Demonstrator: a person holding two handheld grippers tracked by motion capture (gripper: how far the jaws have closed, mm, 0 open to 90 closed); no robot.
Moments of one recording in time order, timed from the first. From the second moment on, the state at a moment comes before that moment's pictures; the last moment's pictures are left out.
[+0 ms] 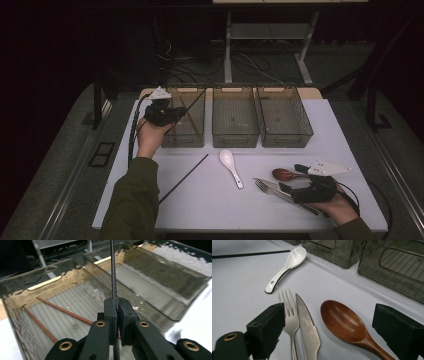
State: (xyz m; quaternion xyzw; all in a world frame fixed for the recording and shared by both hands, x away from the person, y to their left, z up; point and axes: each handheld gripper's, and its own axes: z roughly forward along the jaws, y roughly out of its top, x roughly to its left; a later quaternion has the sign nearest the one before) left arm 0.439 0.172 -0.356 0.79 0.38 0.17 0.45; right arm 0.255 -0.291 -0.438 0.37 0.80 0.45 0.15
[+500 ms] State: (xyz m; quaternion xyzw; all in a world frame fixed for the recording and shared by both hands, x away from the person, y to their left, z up) left arm 0.462 0.180 -0.372 0.79 0.41 0.19 0.42; right arm 0.255 -0.291 -0.438 0.37 0.80 0.45 0.15
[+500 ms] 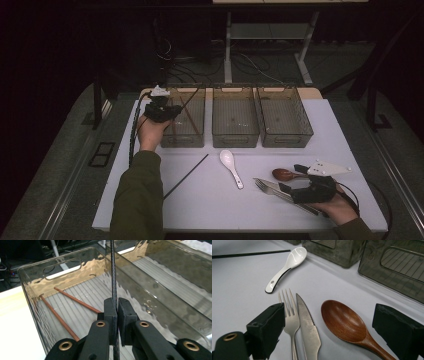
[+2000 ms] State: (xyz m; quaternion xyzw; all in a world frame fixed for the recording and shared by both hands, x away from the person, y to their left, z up) left arm 0.404 0.168 -0.366 0.80 0.37 0.15 0.45; right arm 0.255 -0.291 -0.439 0.37 0.80 0.45 0.15
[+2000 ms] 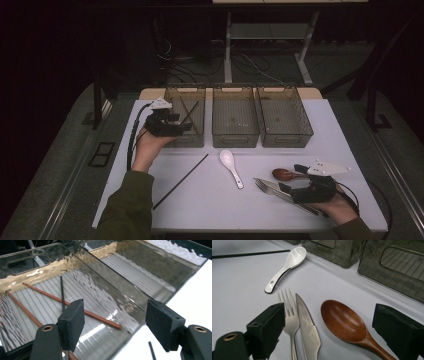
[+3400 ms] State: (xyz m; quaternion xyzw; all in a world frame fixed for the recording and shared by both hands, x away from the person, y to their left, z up) left arm 0.275 0.185 -0.416 0.82 0.32 0.13 0.45; right arm 0.253 -0.294 -0.435 0.37 0.79 0.46 0.16
